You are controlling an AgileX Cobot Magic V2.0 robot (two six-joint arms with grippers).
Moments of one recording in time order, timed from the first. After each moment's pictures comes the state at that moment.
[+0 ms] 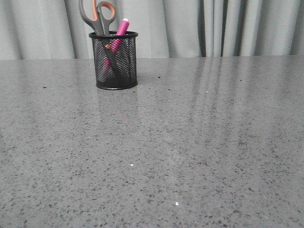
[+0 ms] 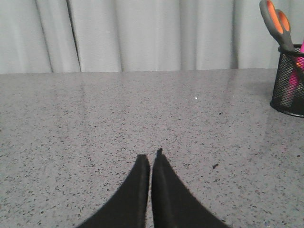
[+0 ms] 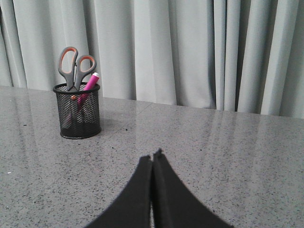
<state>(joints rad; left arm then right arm) -0.01 0.00 0.00 -0.02 0.13 0.08 0.36 0.13 -0.06 0.28 -0.09 -0.31</state>
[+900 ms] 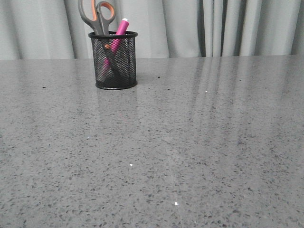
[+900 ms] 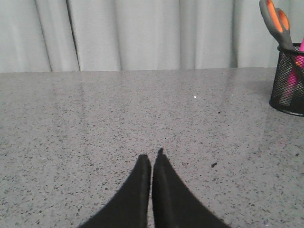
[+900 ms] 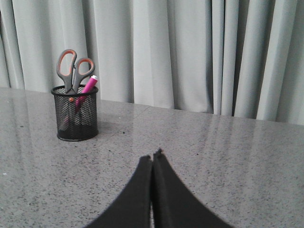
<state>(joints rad) 0.00 0.00 0.00 -0.02 0.13 0.08 0.35 0.13 -0.06 0.25 -0.10 -0.31</state>
